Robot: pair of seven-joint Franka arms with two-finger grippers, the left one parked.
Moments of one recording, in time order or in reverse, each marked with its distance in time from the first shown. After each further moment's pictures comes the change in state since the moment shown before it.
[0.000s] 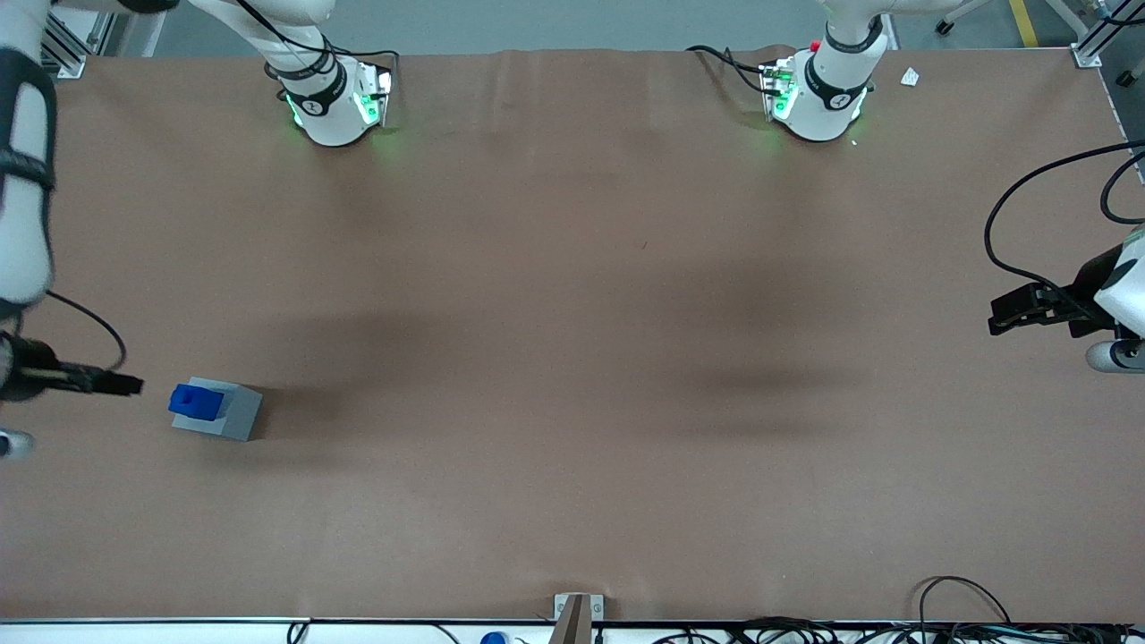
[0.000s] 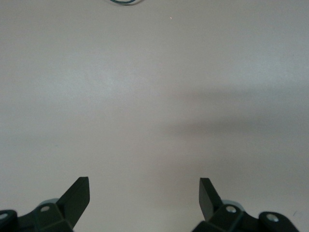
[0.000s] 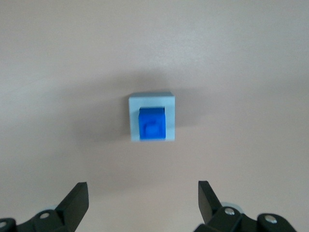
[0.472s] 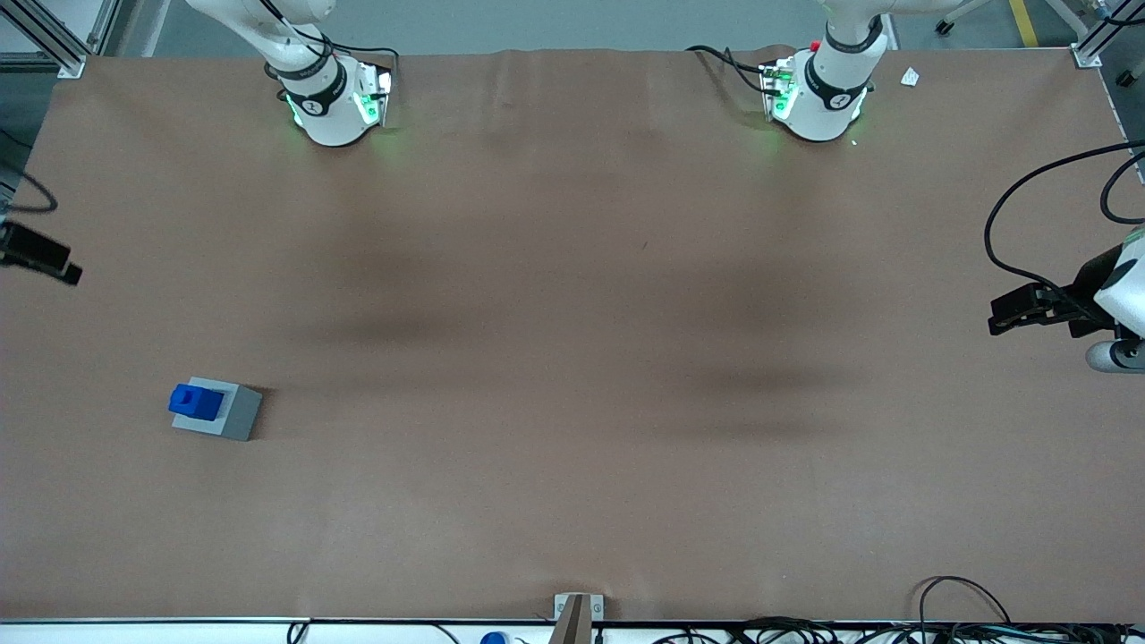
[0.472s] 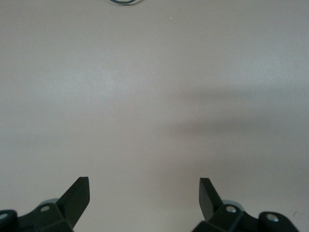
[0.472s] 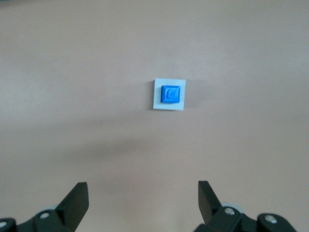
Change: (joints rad) arm 0.084 -0.331 0.007 -0.087 0.001 -0.133 0.002
